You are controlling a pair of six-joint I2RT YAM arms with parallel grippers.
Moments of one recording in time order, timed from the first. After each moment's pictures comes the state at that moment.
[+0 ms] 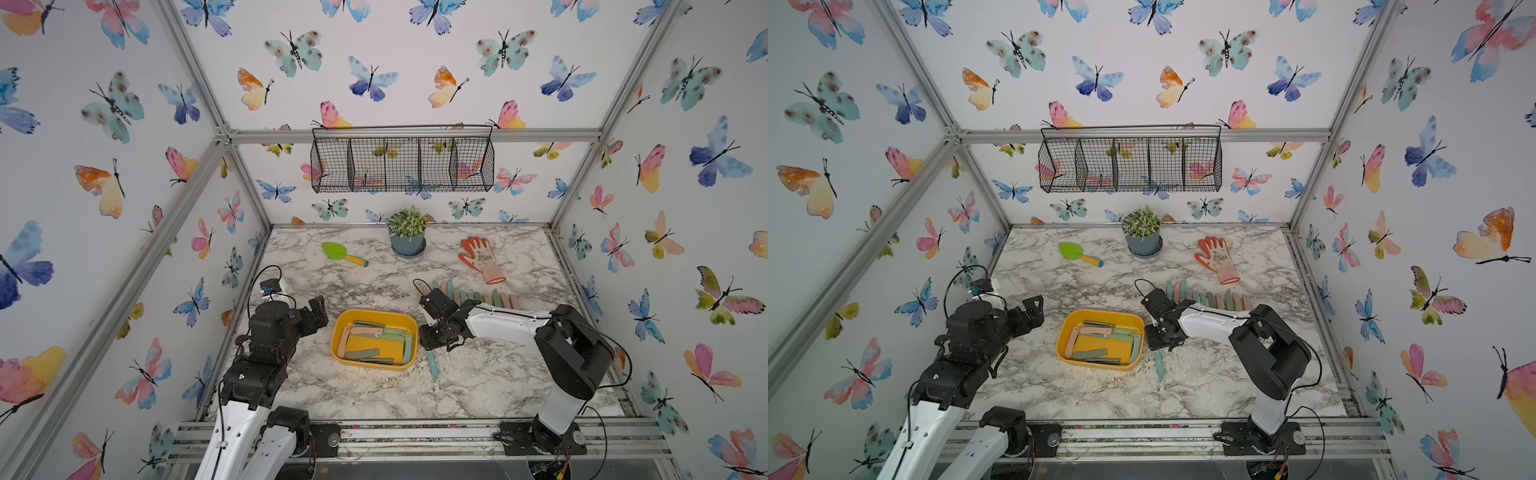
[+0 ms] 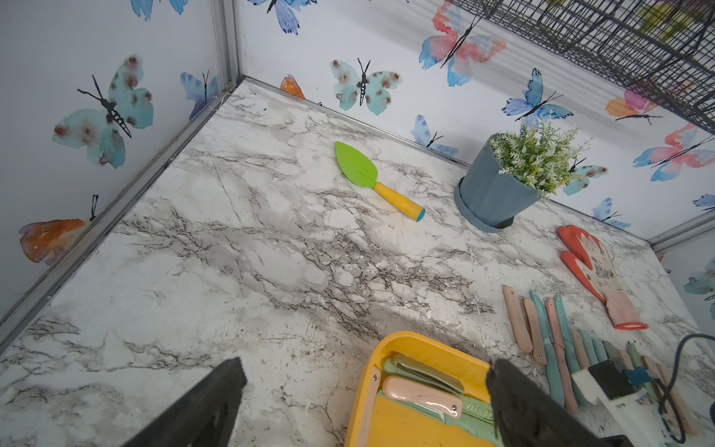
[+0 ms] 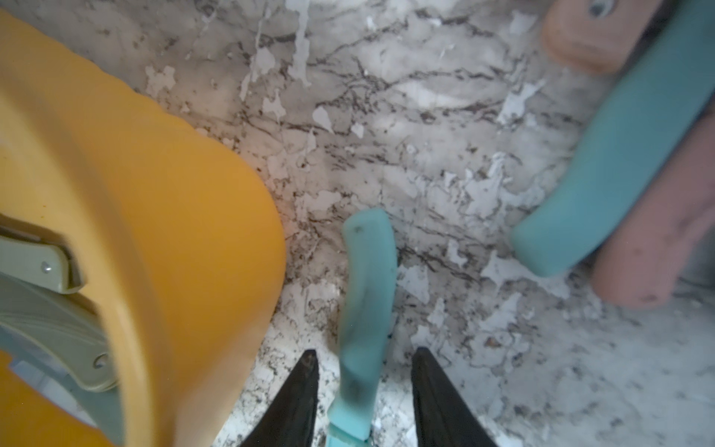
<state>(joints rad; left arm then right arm) -0.20 0.61 0.72 -0.60 -0.14 -0.42 0.82 1.77 1.02 -0.48 -0.08 0.45</state>
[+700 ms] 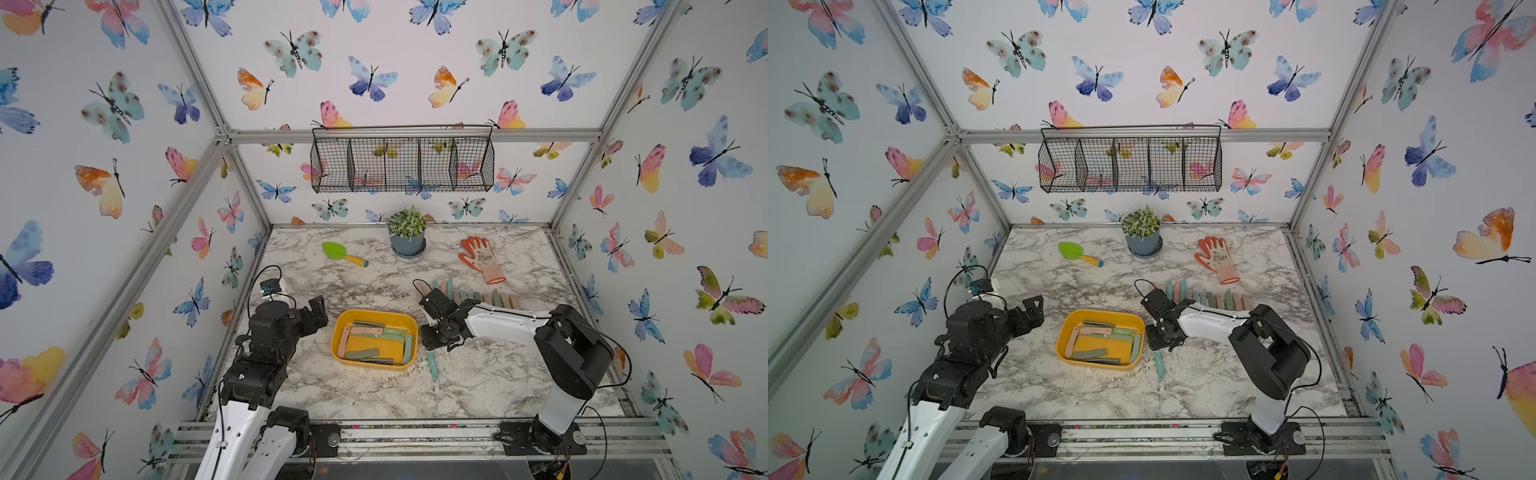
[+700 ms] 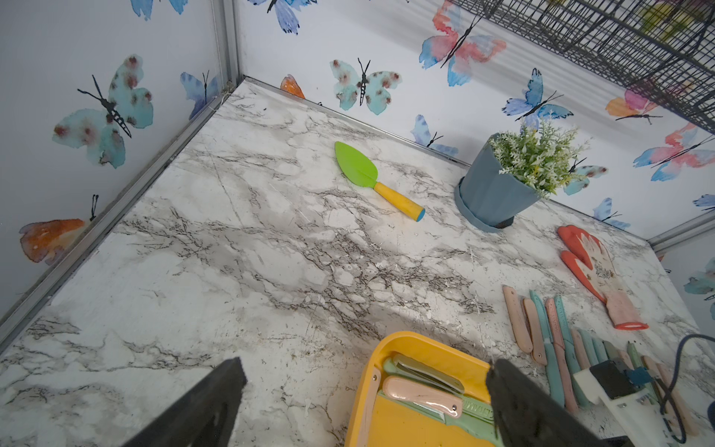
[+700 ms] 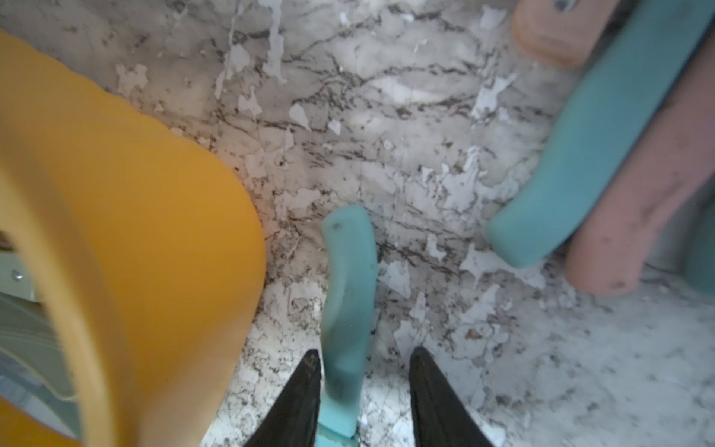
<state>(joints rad) -0.20 0.61 0.72 -0.60 -0.14 -0.42 0.82 1.77 1.03 -0.50 -0.03 0.47</state>
